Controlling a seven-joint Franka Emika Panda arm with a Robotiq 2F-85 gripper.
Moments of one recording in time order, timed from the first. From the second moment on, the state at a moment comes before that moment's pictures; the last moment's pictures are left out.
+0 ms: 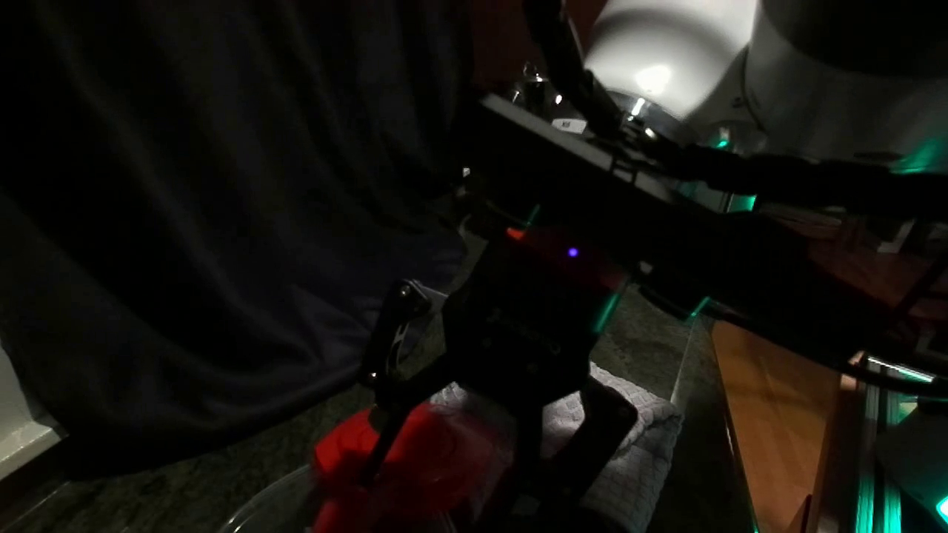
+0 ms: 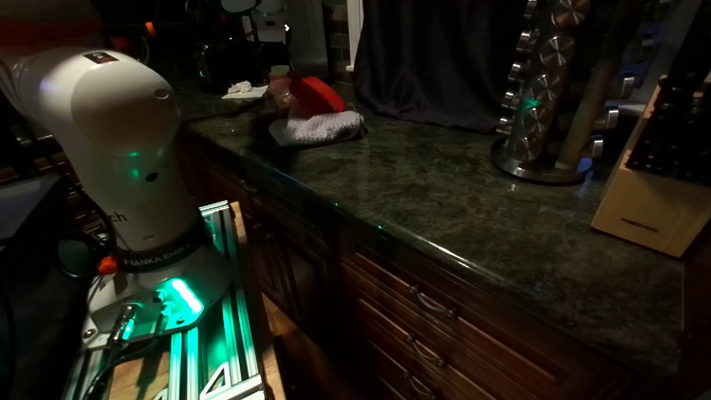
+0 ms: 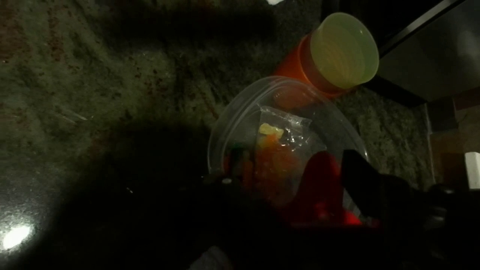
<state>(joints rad) 0.54 -0.05 0.50 -2.35 1.07 2.82 1.06</state>
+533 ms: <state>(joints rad) 0.51 -0.06 0.48 -2.36 1.08 2.79 1.03</state>
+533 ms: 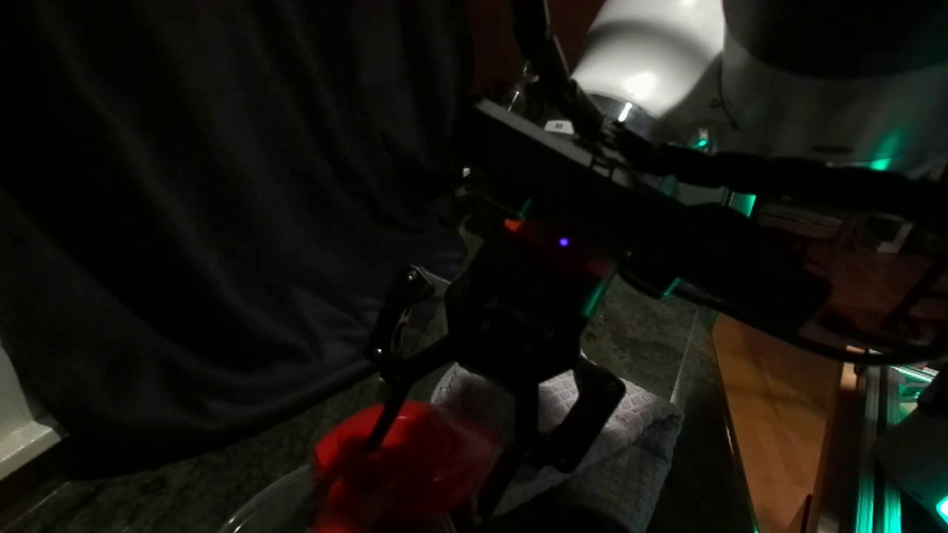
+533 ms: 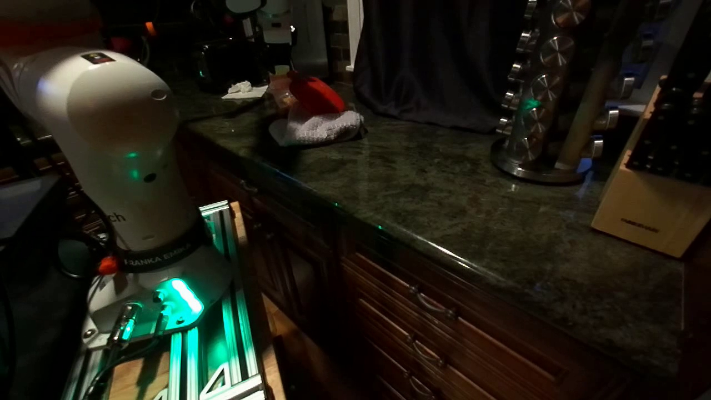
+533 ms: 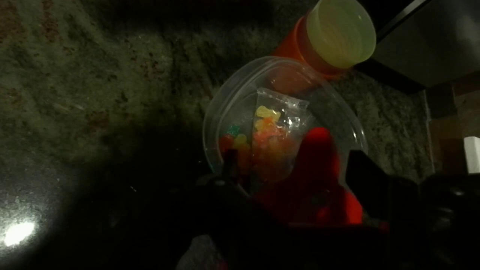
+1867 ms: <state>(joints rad) 0.46 0.19 0.45 -2.14 1.05 2.61 1.02</state>
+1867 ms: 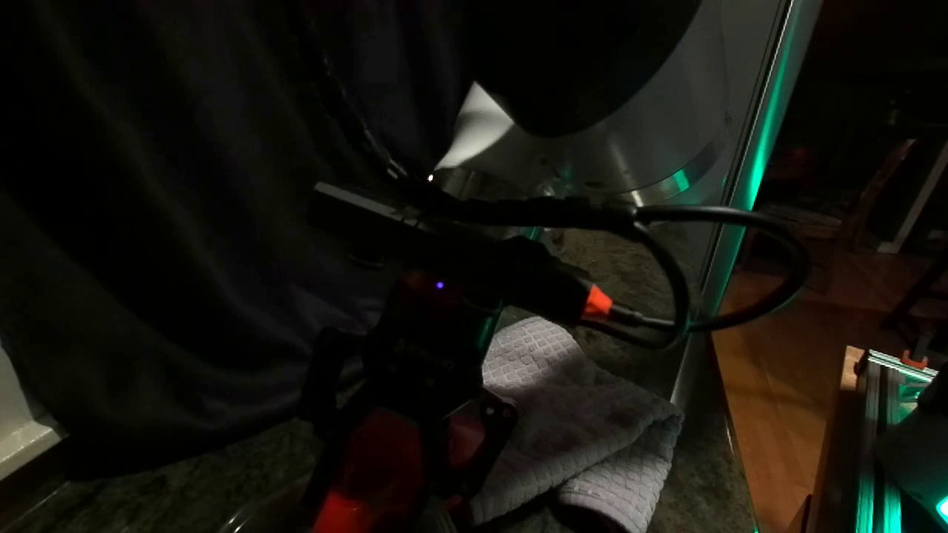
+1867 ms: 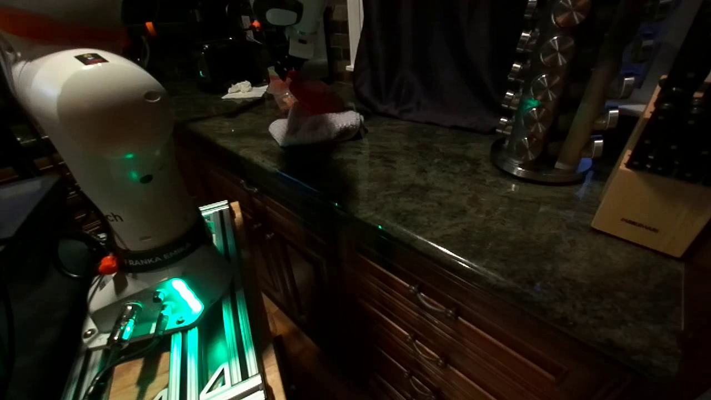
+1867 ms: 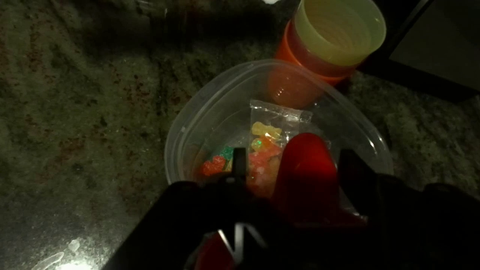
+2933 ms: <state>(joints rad) 0.47 0.15 0.44 -2.12 0.88 2.53 1.14</state>
